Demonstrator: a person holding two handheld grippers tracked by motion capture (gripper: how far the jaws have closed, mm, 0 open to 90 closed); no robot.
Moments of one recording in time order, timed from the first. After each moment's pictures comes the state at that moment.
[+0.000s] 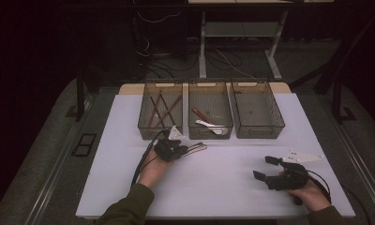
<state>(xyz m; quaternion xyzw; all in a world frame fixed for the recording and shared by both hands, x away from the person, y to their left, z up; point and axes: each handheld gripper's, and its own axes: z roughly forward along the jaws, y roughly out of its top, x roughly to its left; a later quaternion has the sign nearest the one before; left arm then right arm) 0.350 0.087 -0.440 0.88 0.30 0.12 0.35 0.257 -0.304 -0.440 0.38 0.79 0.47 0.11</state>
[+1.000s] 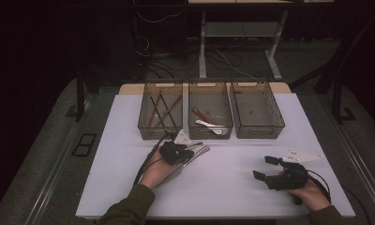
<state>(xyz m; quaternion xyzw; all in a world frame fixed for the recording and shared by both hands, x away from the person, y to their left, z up) 0.345 0.070 -0.445 0.90 0.24 0.10 0.35 0.258 -0.304 -0.440 0.38 0.79 0.47 0.11</state>
